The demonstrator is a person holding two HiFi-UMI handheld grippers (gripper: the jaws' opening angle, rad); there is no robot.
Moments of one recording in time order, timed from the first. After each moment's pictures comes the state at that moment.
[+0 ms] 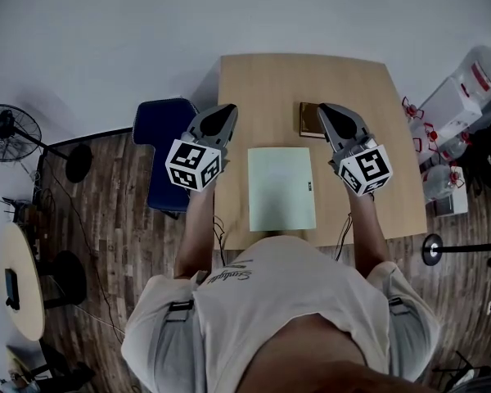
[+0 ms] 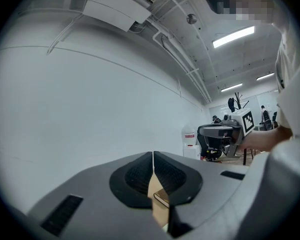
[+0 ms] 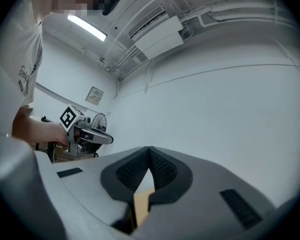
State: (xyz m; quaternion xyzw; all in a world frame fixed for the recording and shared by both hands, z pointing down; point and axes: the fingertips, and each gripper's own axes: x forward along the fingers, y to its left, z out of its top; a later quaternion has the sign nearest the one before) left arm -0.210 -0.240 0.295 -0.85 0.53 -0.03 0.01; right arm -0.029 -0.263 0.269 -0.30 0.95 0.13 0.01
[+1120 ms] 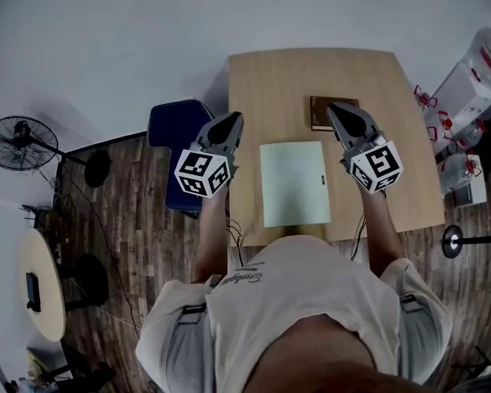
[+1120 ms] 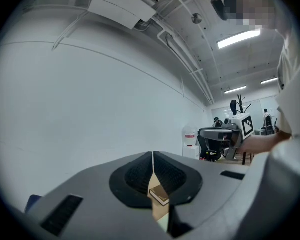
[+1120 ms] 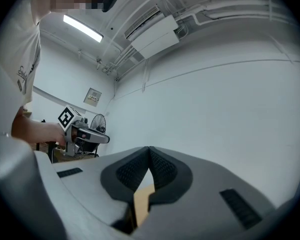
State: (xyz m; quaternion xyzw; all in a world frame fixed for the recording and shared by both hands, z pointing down) left arm -0.204 -0.227 0.310 -0.84 0.53 -0.02 -0.02; right arm -0.009 -0.260 0.285 -0.30 0.95 0.11 0.01
